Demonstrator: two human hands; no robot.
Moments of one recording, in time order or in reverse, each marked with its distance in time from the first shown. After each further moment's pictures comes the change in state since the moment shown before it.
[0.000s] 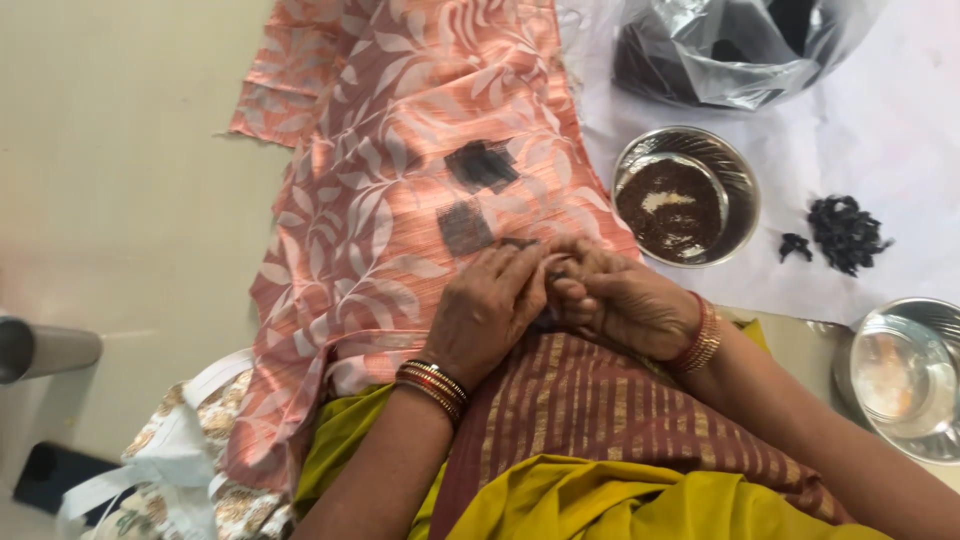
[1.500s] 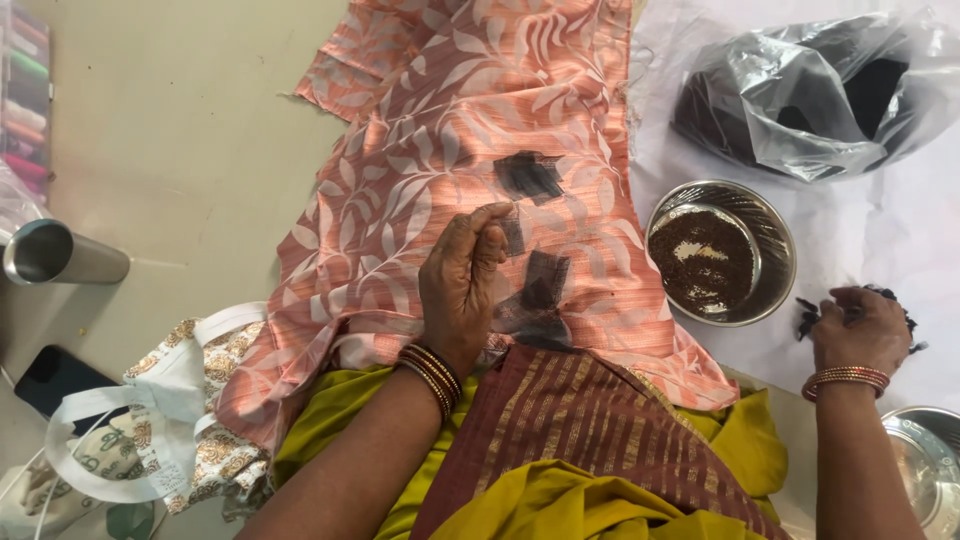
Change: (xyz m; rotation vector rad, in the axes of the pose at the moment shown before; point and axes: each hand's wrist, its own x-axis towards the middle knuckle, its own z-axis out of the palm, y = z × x) left_hand 0.004 -0.002 -0.011 -0.339 0.502 -0.408; right_hand -0.126 -0.101 -0.258 -1.973 1.548 -0.668
